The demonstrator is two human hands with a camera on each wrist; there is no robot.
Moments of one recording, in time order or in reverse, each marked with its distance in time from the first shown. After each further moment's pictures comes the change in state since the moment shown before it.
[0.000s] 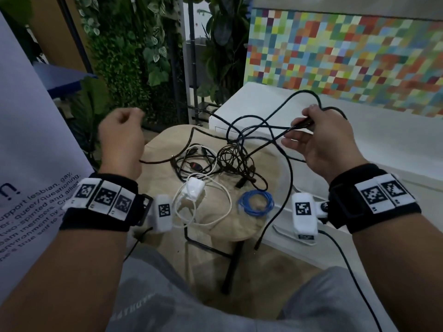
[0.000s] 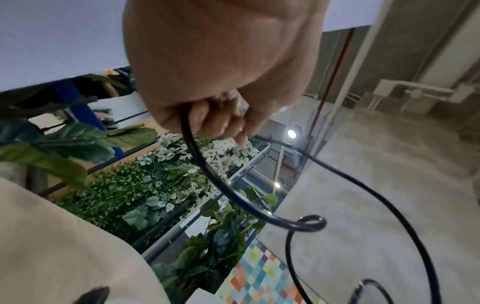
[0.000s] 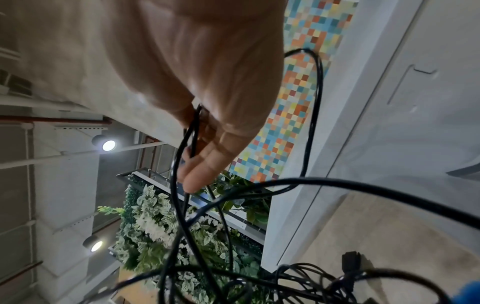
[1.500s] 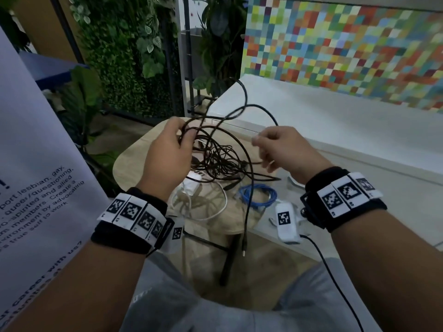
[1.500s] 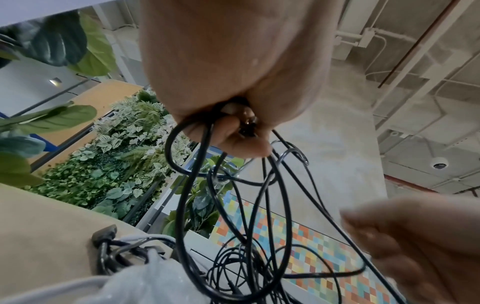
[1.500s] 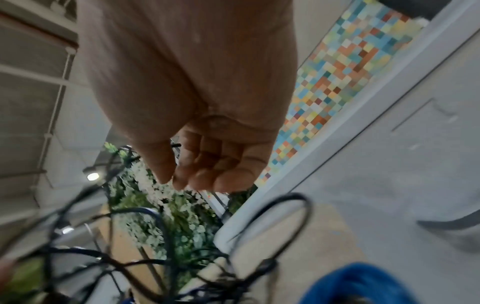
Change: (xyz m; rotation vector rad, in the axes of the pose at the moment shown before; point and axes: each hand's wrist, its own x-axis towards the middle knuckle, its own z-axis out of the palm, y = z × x) left_hand -0.058 -0.034 0.027 0.401 -0.458 0.338; right_hand 0.000 0.049 0.013 -0.692 -0.289 -0.044
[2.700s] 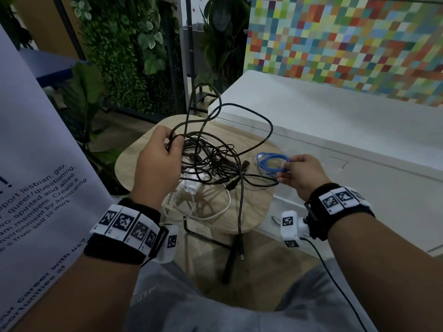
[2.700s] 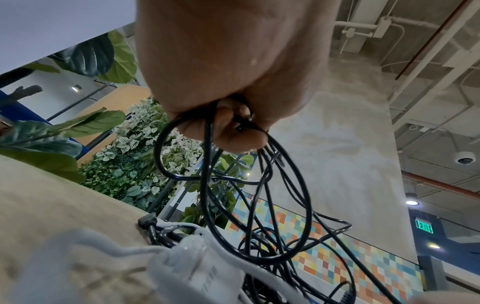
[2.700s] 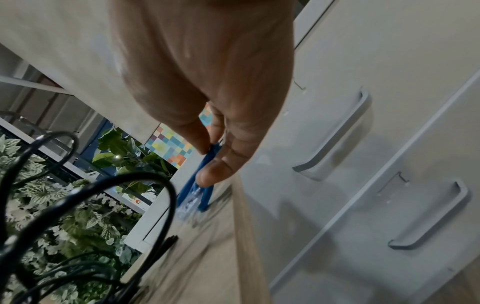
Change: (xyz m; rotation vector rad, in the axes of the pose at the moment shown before) left_hand -0.010 -0.028 -0.008 -0.016 0.075 -0.041; right_hand 0.024 0.100 -0.006 0.410 0.296 0.394
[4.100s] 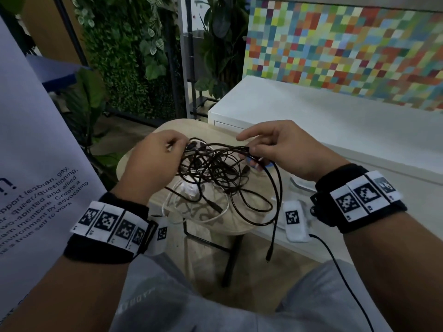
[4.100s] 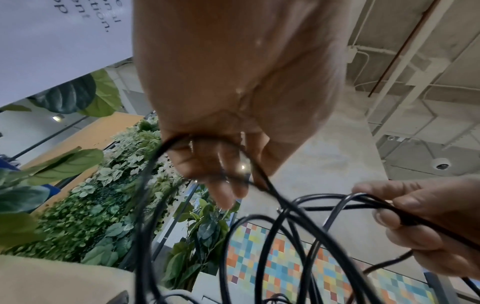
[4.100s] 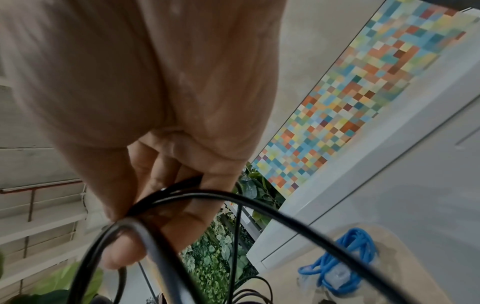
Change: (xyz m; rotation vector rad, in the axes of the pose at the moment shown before) left_hand 0.006 0.035 -0.030 0.187 -0.173 0.023; right_hand -0.095 -0.095 0.022 -0.495 -0.635 -0.563
